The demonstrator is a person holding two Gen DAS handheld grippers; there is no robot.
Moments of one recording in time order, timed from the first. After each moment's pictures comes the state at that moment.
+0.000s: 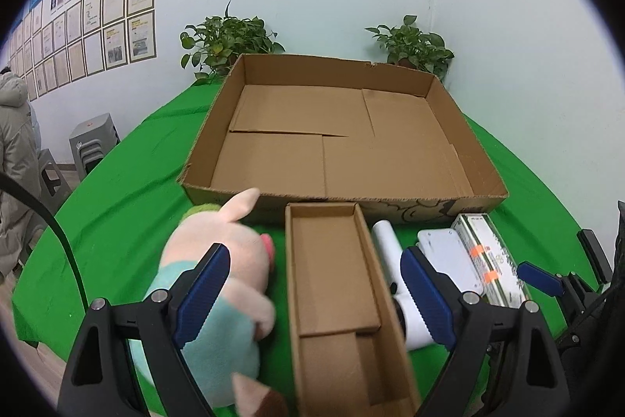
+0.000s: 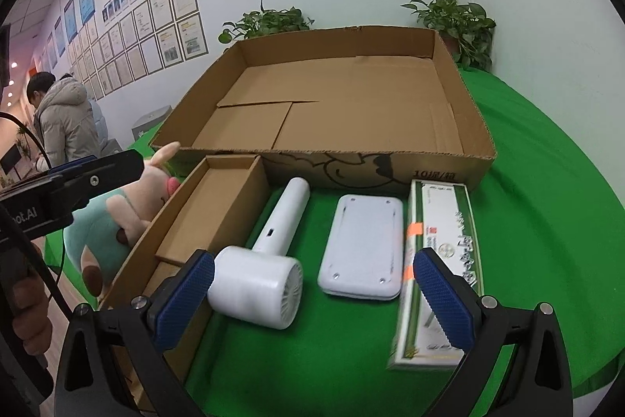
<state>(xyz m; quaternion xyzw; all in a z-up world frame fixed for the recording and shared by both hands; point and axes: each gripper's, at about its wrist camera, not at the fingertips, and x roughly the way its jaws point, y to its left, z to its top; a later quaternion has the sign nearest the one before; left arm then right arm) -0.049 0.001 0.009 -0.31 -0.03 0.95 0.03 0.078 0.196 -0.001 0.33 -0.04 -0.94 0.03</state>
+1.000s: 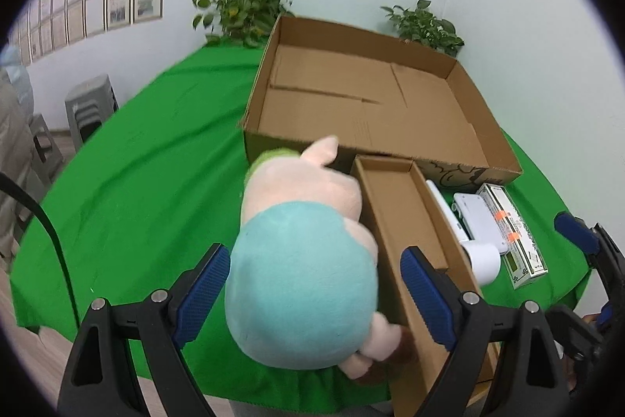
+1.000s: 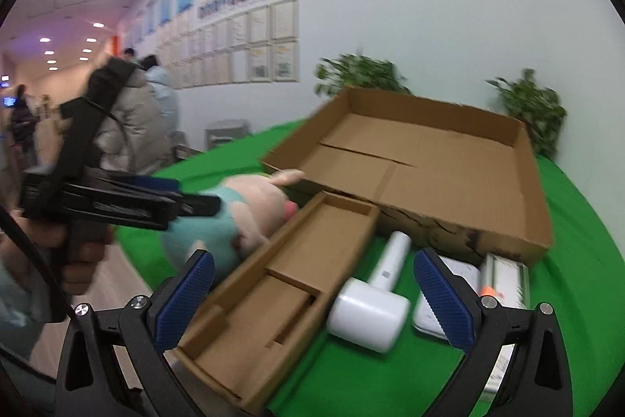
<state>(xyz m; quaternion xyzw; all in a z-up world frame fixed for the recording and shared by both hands) -0.044 -0.087 -0.017 -0.37 -0.08 0.92 0.06 0.125 0.121 0.037 0.23 0.05 -0.95 0.20</state>
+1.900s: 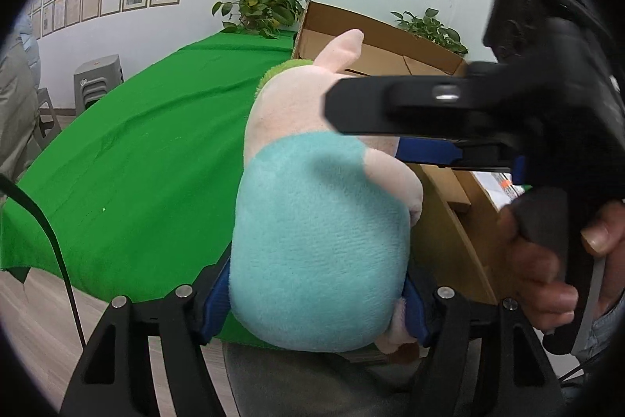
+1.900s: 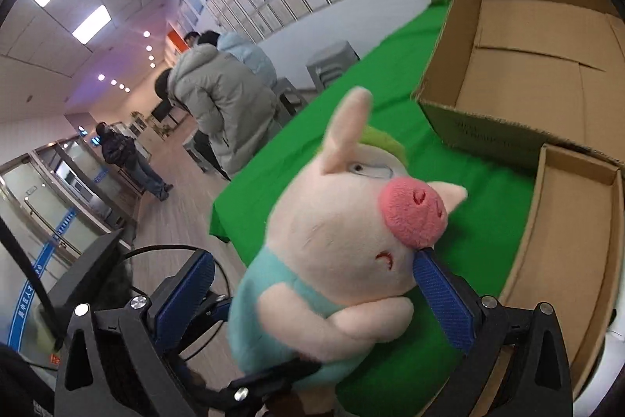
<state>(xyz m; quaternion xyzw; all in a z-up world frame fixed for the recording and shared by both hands) 0.021 -0.124 -0.060 -0.35 -0.10 0.93 0.05 -0.037 -0.006 -0.005 0.43 -0.10 -0.82 0.37</state>
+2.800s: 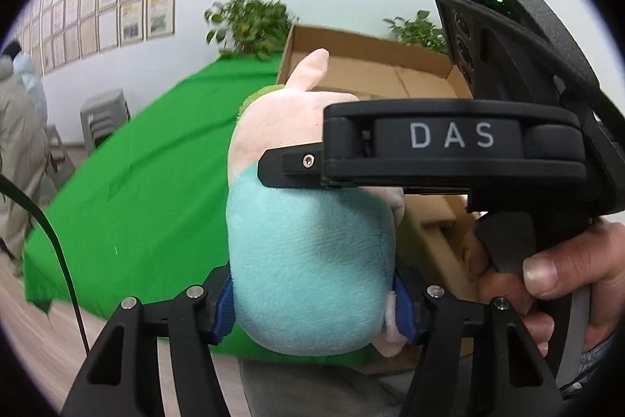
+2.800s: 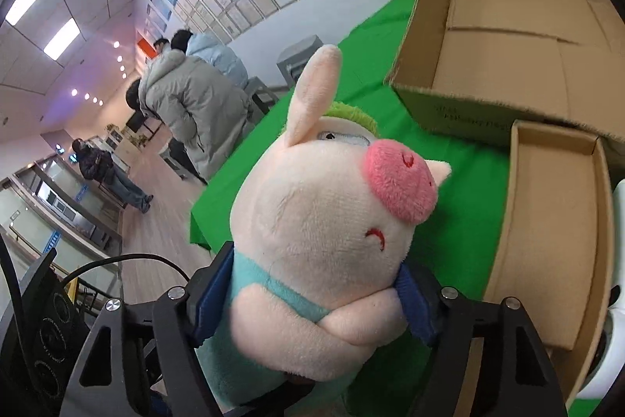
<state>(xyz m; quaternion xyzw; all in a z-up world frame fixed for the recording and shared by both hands) 0.020 -0.100 -0.029 -0.32 -0.03 0.95 0.05 -0.037 -0.002 -0.009 0.43 -0.13 -0.83 0.32</state>
